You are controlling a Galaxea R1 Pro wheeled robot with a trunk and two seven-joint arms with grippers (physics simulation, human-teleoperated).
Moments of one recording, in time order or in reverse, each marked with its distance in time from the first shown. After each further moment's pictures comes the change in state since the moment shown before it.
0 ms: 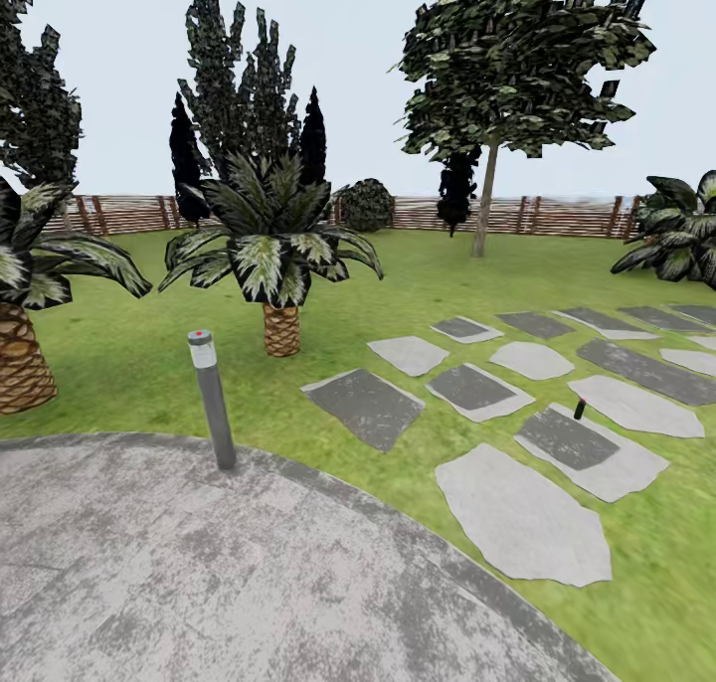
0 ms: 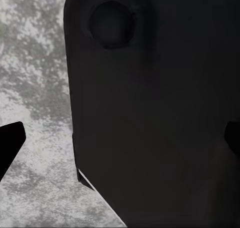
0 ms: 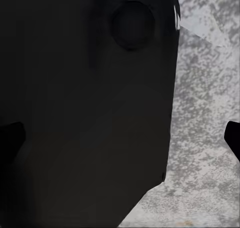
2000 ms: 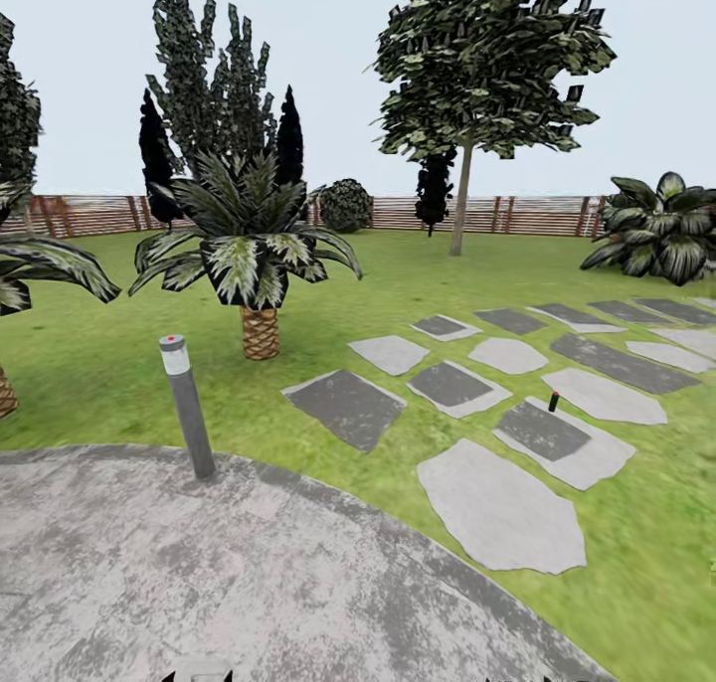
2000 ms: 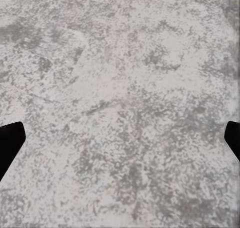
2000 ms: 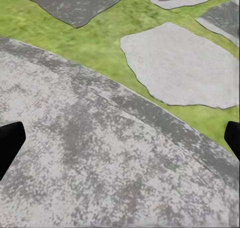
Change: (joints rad) left arm -0.274 0.065 0.001 -0.318 0.006 -0.221 -0.005; right arm -0.021 -0.048 -0.006 -0.597 0.003 -0.517 -0.006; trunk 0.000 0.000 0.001
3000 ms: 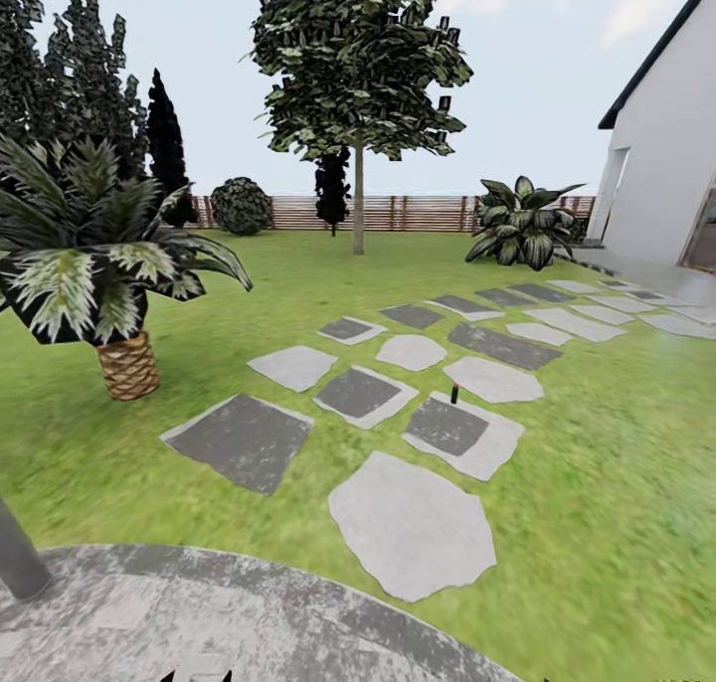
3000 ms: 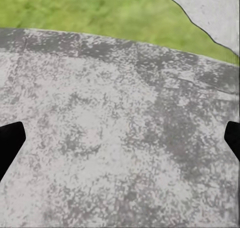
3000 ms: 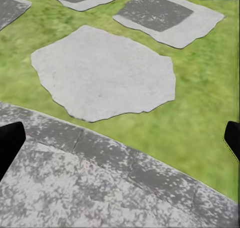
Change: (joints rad) left arm 0.000 0.001 0.000 0.003 0.001 -0.009 0.004; right arm 0.000 0.002 0.000 0.005 -0.003 0.000 -0.003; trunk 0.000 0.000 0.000
